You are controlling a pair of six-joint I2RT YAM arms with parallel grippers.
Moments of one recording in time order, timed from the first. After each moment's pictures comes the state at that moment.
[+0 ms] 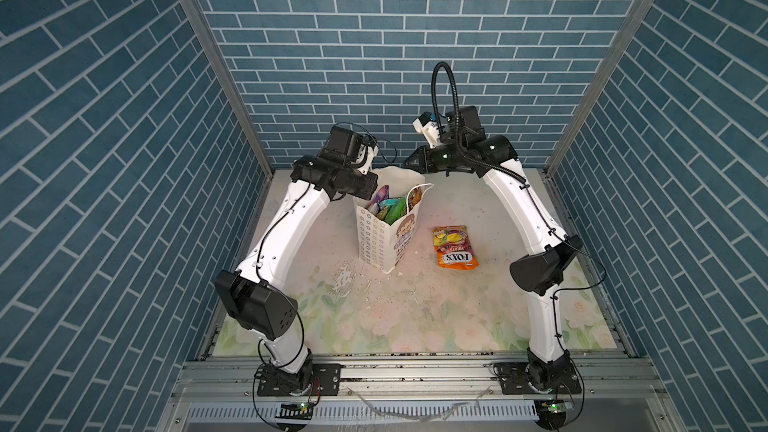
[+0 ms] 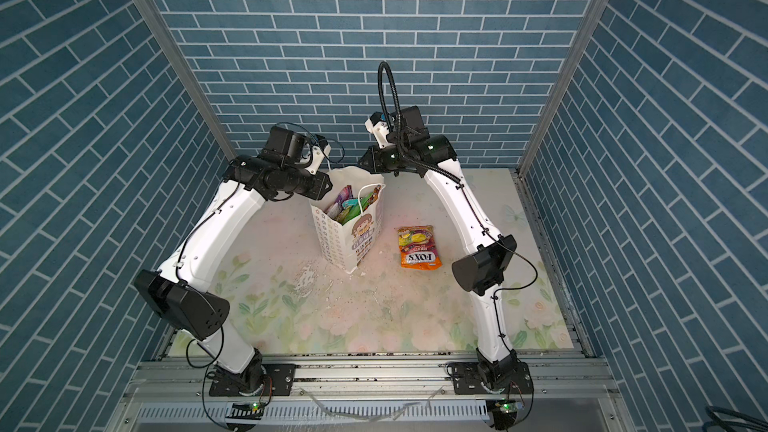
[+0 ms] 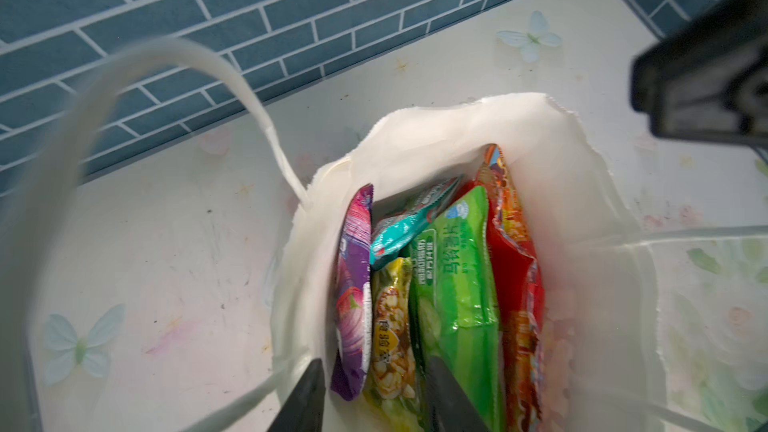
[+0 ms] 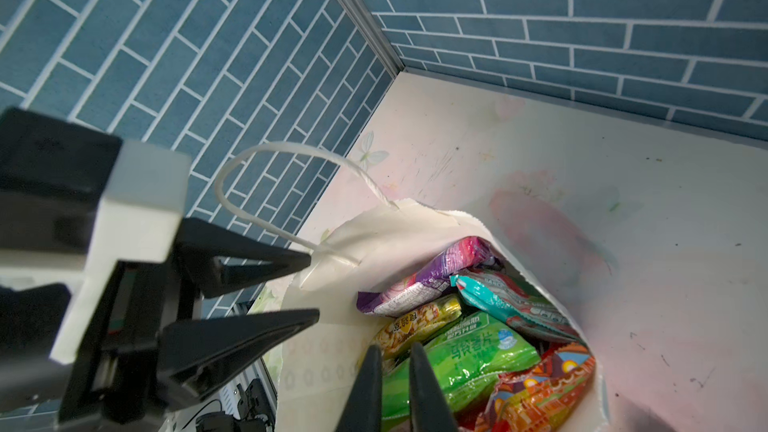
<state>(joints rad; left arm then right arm) -0.39 1.70 1.94 -1.08 0.06 0.03 0.60 2.13 2.54 -1.05 -0.53 0.28</state>
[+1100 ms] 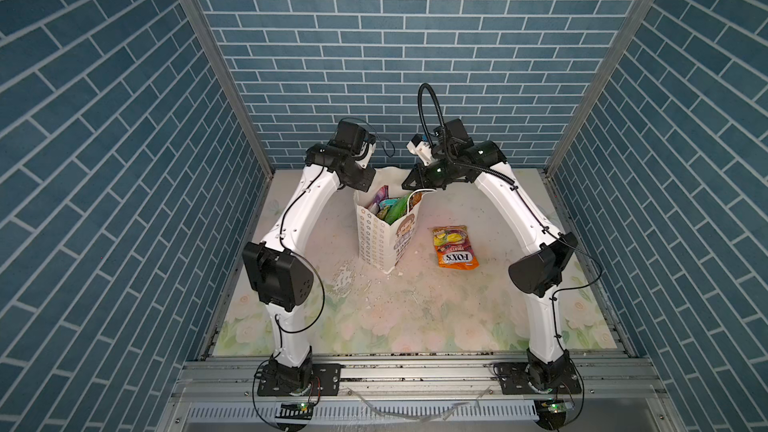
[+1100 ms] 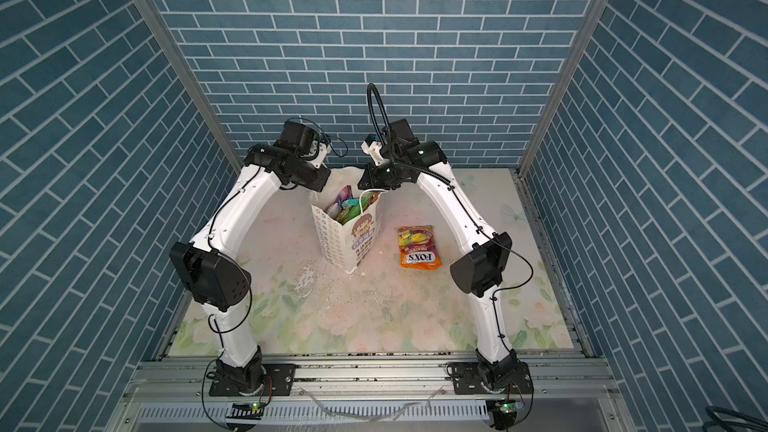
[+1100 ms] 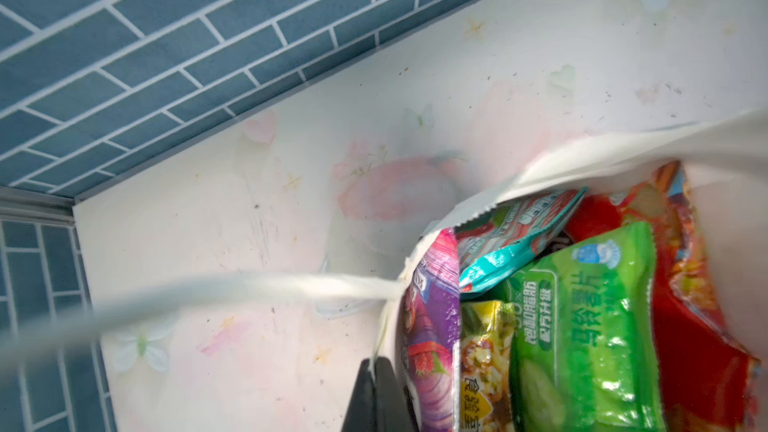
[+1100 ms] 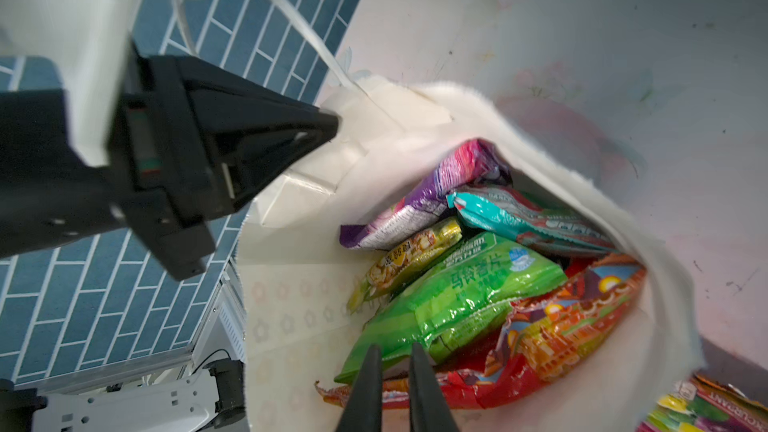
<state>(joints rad) -0.33 1.91 2.10 -1.12 -0.01 0.10 0.62 2.13 2.42 -1.17 -0.52 0.28</state>
